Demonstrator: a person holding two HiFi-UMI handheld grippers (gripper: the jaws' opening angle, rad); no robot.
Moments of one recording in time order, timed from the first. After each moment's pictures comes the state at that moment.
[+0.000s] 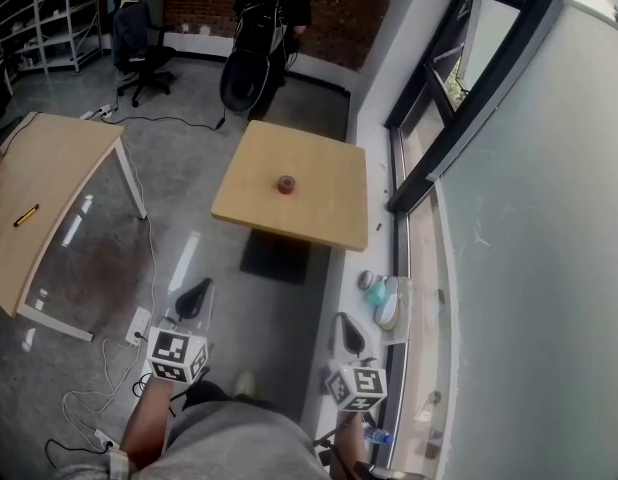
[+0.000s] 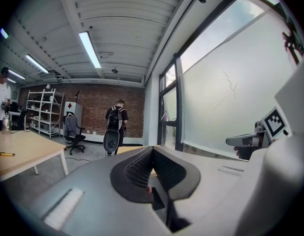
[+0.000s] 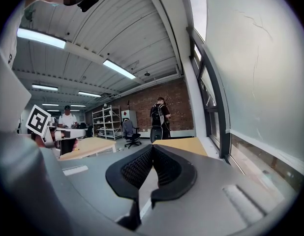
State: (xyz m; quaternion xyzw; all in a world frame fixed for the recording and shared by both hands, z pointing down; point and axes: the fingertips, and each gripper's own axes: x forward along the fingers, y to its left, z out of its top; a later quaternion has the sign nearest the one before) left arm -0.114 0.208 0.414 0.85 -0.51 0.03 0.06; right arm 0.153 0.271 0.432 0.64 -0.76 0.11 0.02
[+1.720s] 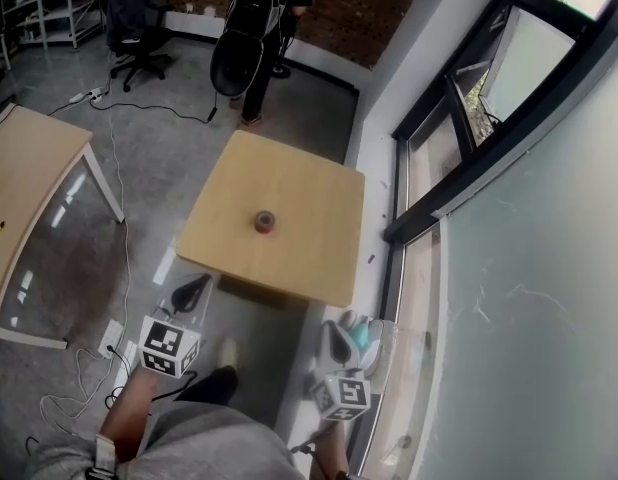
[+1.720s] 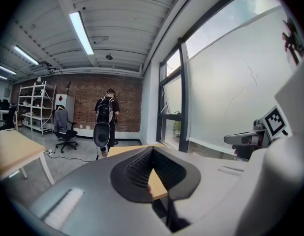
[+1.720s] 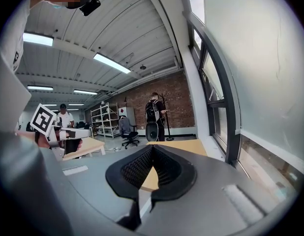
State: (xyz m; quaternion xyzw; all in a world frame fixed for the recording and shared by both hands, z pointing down) left arm -0.020 -0.015 0.445 0.86 -0.49 0.07 0.08; right arm 0.231 0.056 0.460 0.63 -0.76 0.13 0.04
